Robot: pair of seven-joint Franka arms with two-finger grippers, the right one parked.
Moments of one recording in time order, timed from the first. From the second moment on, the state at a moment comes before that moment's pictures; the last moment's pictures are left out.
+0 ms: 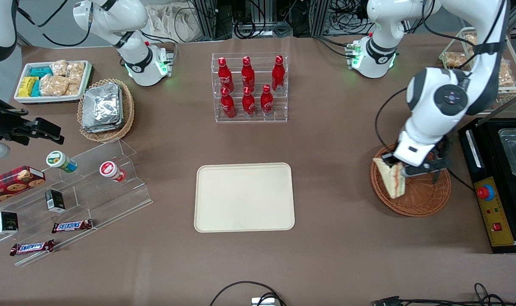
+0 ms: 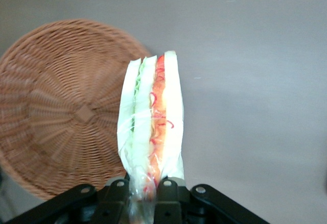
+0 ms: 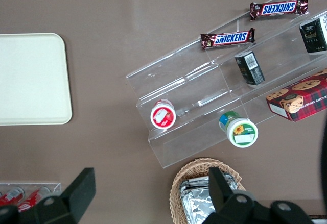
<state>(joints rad) 0.10 0.07 -0.33 -2.15 0.12 2.30 -0.44</state>
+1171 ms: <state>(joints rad) -0.13 0.52 -0.62 -1.53 0.39 2.02 -0.85</state>
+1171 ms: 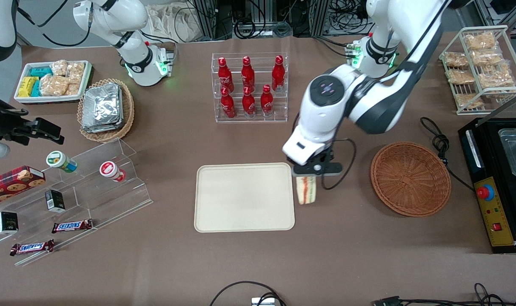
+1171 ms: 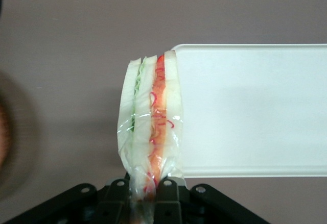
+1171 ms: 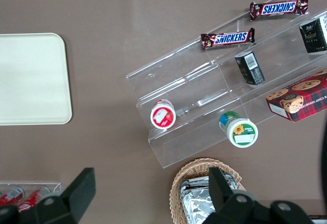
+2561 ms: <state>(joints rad) -0.28 0.88 -0.62 -1.40 0.61 2.07 -0.95</state>
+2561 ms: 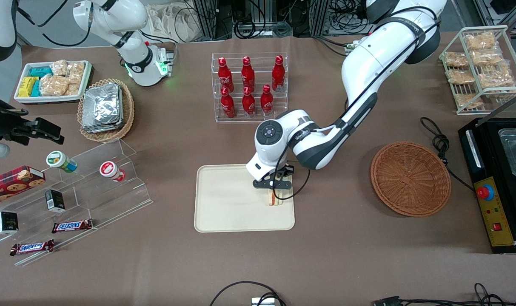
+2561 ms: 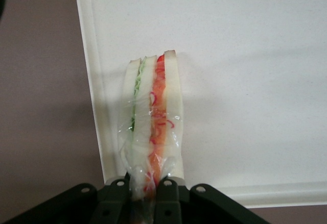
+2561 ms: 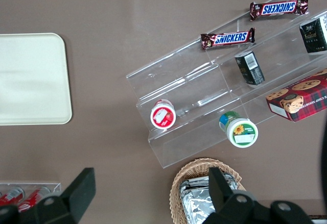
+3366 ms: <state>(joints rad) -0.28 0.89 -0.62 -1.38 0.65 2.08 -1.05</state>
